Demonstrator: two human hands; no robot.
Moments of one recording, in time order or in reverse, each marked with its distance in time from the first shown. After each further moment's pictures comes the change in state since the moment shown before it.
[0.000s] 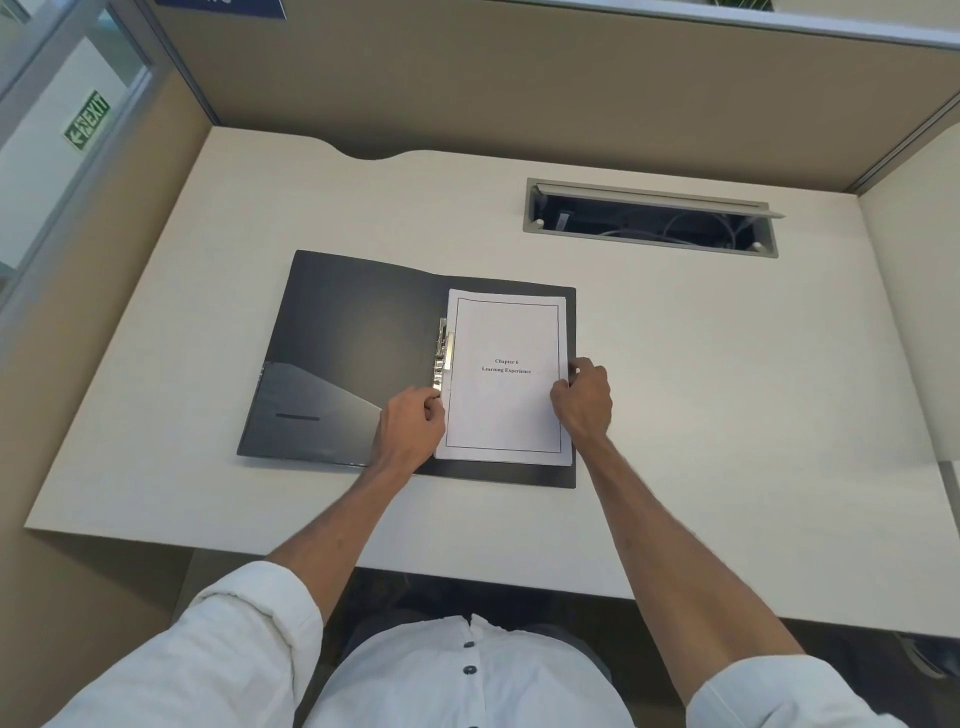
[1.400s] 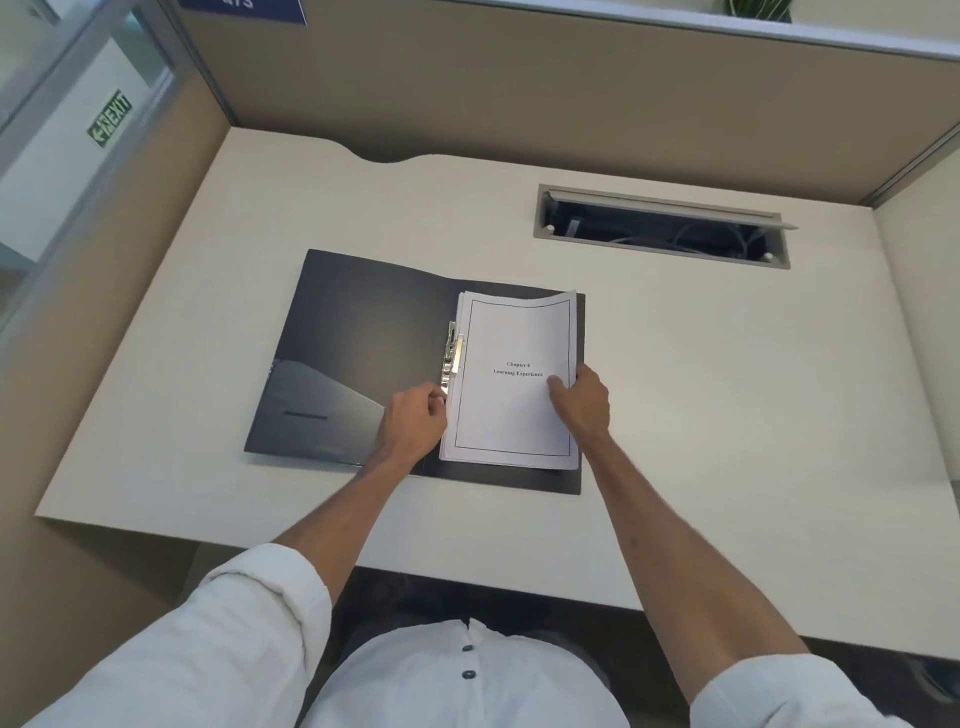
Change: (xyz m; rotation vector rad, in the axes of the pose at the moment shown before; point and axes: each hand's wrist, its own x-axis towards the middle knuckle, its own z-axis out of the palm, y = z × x) left_hand 0.016 -0.007 0.001 -0.016 -0.066 -0.094; right_hand 0.005 -0.006 0.003 0.100 -0.100 0.020
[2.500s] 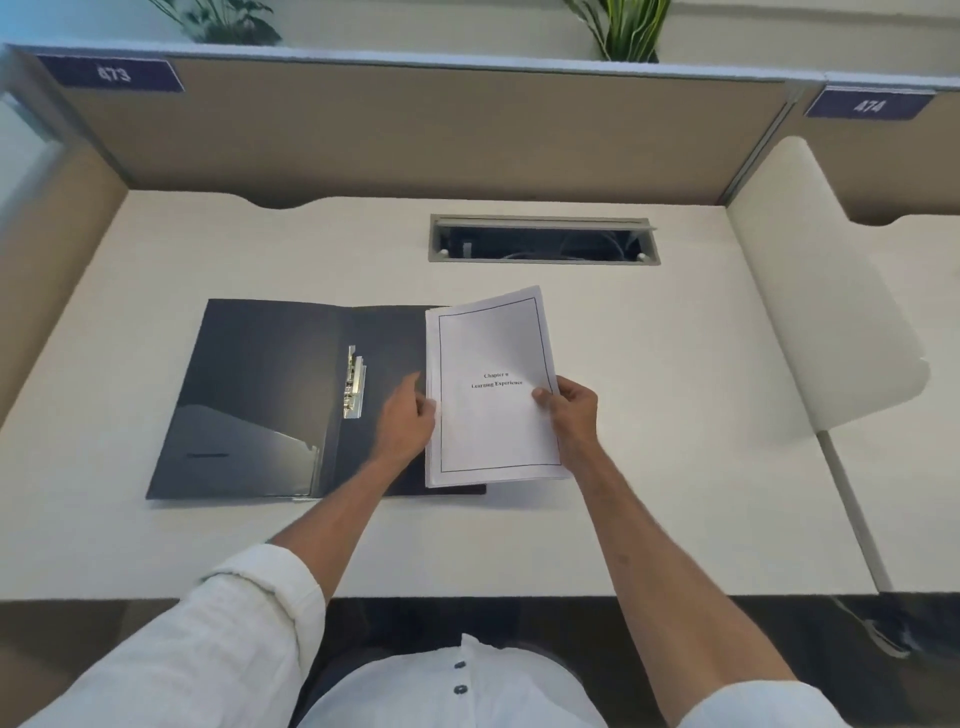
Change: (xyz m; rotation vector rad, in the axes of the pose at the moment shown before) left_hand -0.015 0.113 0.071 -0.178 -0.025 0.112; right_hand -0.002 0.085 -0.115 0.732 -0.052 -0.010
